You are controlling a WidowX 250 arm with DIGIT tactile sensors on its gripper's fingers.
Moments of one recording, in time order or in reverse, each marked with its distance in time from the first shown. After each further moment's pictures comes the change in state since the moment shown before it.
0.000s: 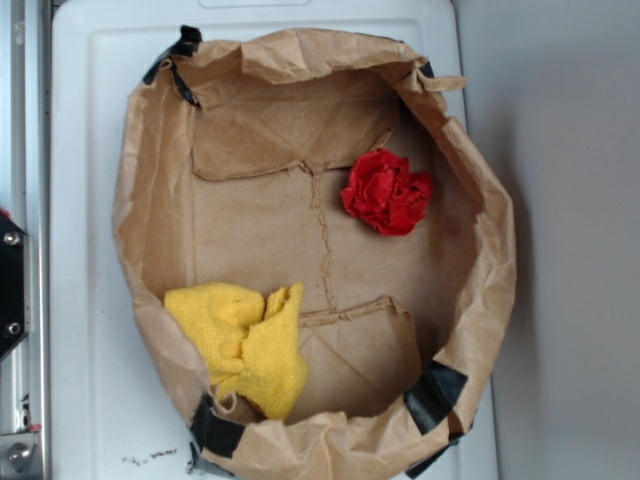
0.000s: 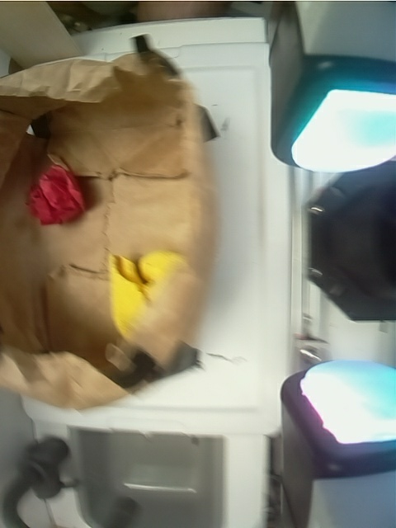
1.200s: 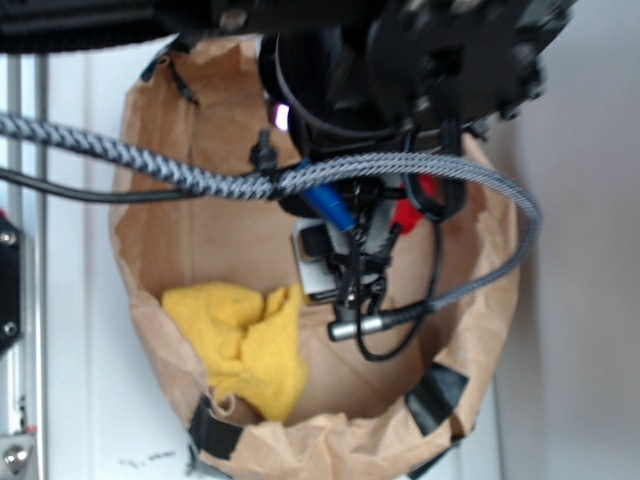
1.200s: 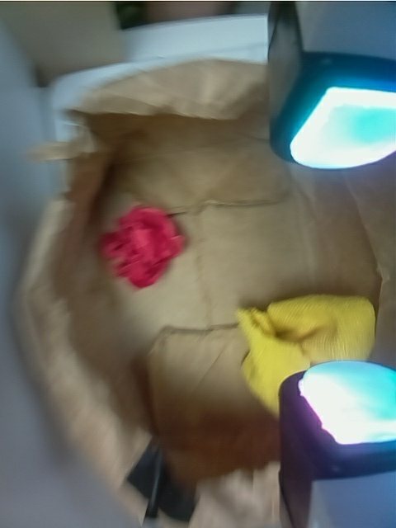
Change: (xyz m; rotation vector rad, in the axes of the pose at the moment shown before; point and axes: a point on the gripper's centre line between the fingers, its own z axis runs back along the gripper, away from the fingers) arm 0.086 0.019 -0.053 0.040 0.098 0.164
